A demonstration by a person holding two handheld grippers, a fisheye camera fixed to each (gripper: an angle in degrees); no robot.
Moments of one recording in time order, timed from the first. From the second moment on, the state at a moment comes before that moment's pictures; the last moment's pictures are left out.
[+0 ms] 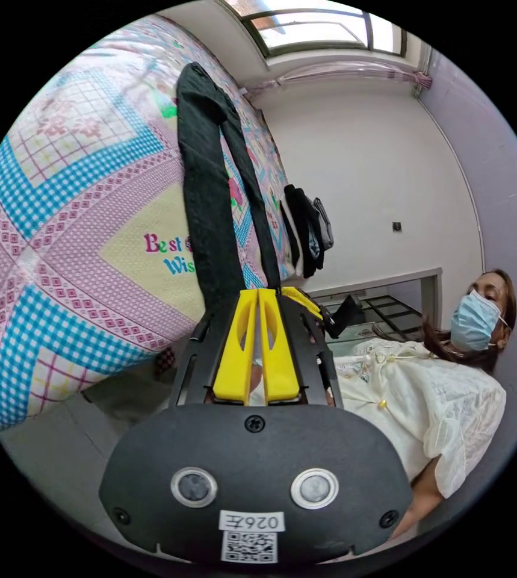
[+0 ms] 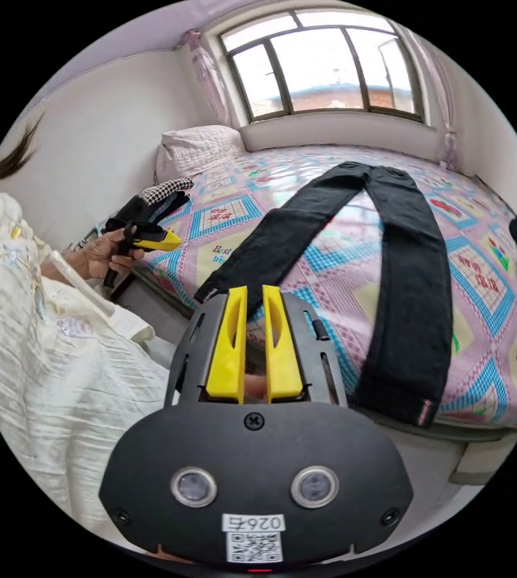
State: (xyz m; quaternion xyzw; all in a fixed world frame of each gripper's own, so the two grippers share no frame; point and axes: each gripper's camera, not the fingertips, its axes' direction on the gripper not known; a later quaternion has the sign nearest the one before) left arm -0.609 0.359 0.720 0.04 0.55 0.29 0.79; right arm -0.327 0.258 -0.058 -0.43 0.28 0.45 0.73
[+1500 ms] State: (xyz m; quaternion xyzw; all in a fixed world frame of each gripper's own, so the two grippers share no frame) left arm -0.380 -0.049 0.491 0.06 0.52 0.17 0.83; right arm -0.292 0.137 -0.139 -0.20 0.31 0.56 0.74
